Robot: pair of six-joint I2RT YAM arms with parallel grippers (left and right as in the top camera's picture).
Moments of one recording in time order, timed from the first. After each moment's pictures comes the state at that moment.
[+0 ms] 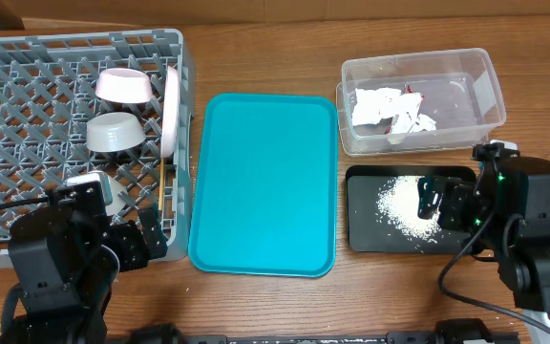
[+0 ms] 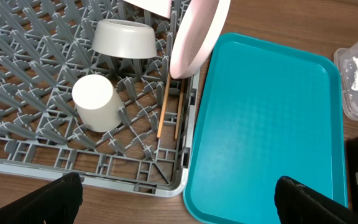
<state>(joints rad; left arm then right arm) 0.16 0.74 1.20 -1.23 0.07 -0.09 0.07 0.88 1.04 -1.03 -0.07 0.25</state>
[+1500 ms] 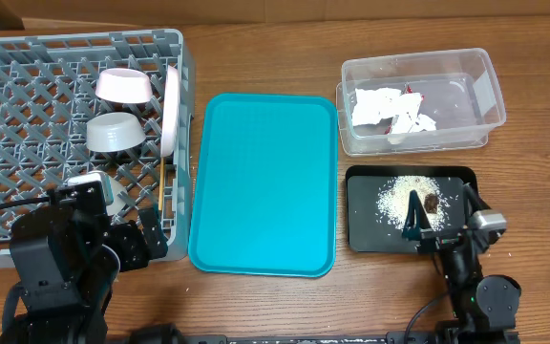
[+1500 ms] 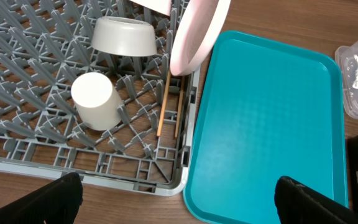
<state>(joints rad) 0.16 0.74 1.20 -1.23 0.07 -0.09 0.08 0.01 0.02 0.04 -0.07 0.17</state>
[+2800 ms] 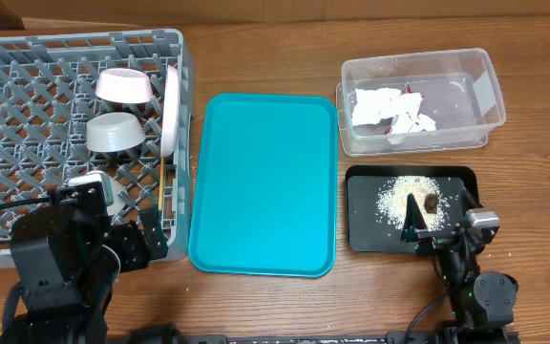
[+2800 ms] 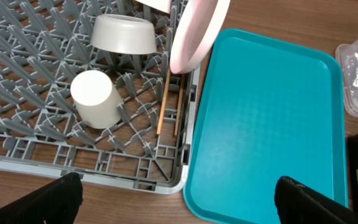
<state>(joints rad) 0.16 0.74 1.20 -1.23 0.07 -0.09 0.07 0.01 0.02 -0.03 -0.07 0.12</state>
